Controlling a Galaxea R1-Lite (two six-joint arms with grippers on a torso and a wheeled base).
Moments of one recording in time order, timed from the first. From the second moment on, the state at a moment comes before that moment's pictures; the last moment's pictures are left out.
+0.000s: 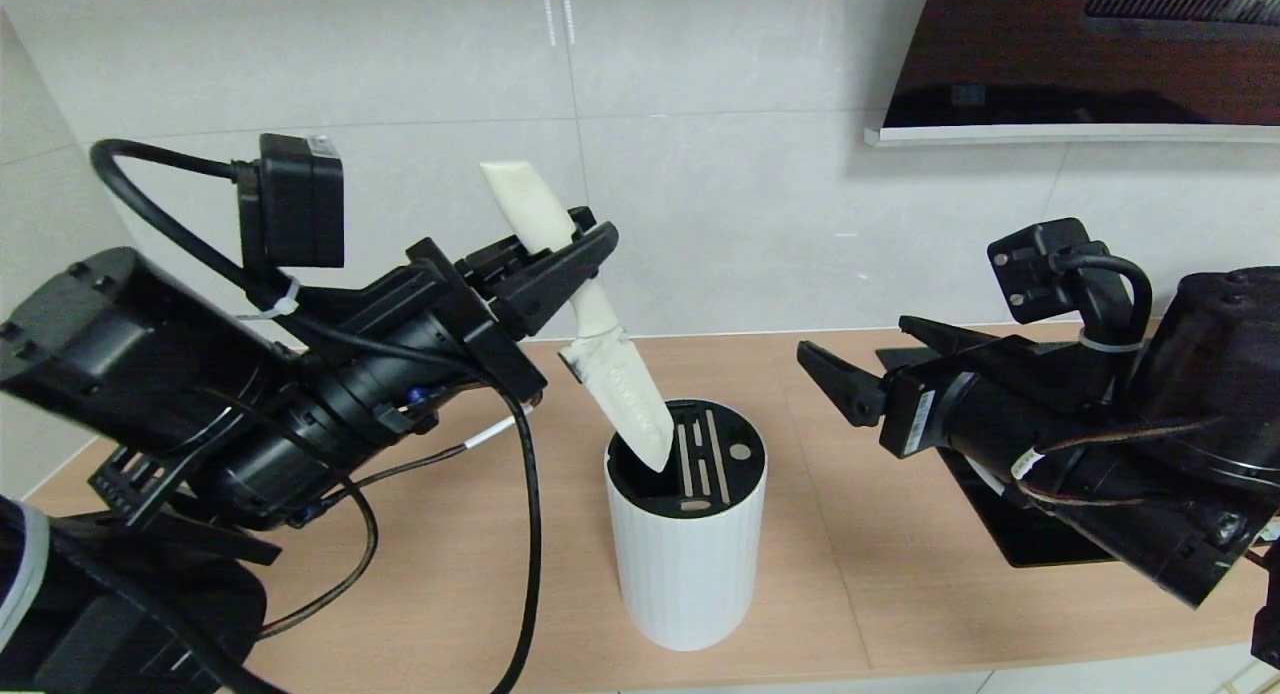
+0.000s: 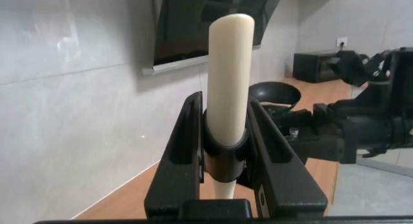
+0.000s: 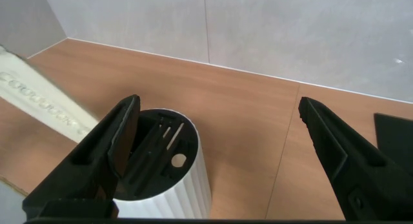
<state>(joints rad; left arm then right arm) -0.50 1.70 -0.64 -1.52 -0.42 -0.13 0.72 1.58 -0.66 -0.96 -0.25 0.04</state>
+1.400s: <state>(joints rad) -0.54 1.92 -0.60 -1.57 -0.42 -0.13 0.72 1.58 -0.66 -0.96 -0.25 0.04</state>
